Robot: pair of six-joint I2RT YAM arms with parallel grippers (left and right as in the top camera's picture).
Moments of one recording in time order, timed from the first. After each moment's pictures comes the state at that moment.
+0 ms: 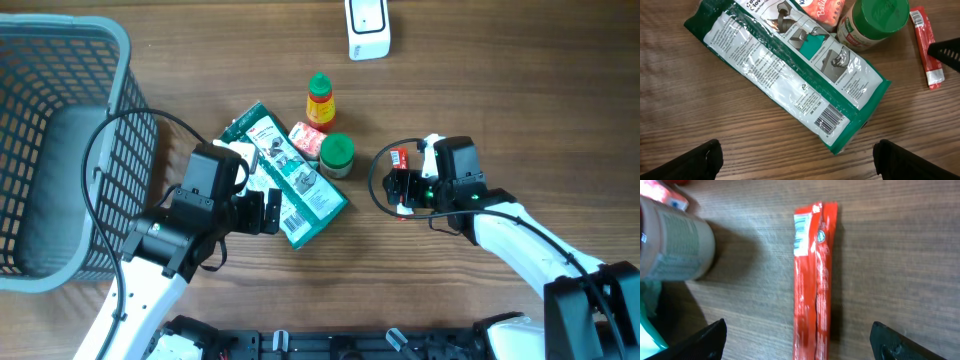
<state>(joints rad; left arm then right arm) -0.37 1.04 0.91 -0.90 0.04 -0.22 0.26 1.47 0.60 -0.14 -0.22 0.33</state>
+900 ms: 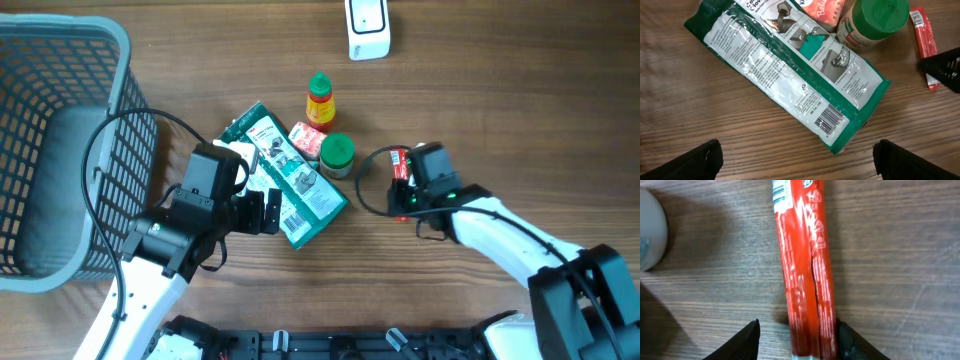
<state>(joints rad) -0.37 1.04 0.91 -0.90 0.04 -0.22 0.41 1.54 0.65 -0.27 -0.02 0.53</state>
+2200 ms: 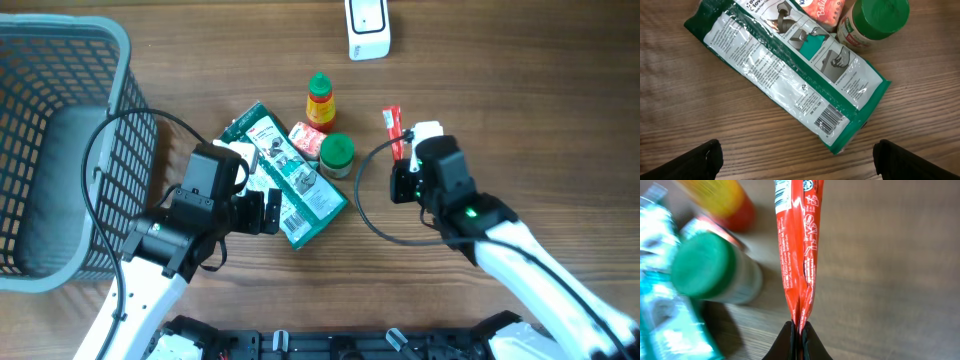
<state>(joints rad) -0.37 1.04 0.91 -0.90 0.04 -0.22 0.44 1.24 0.67 -0.21 0.03 0.29</state>
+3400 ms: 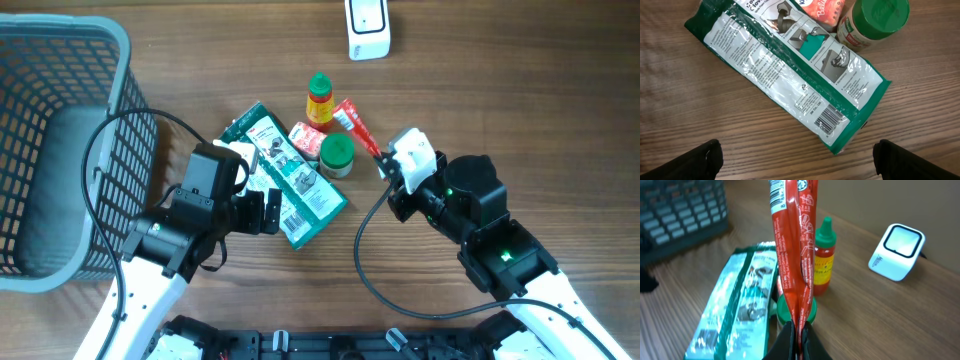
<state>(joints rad) -0.37 1.04 0.91 -0.90 0.04 -0.22 0.51 0.96 0.67 -0.15 -0.18 -0.17</state>
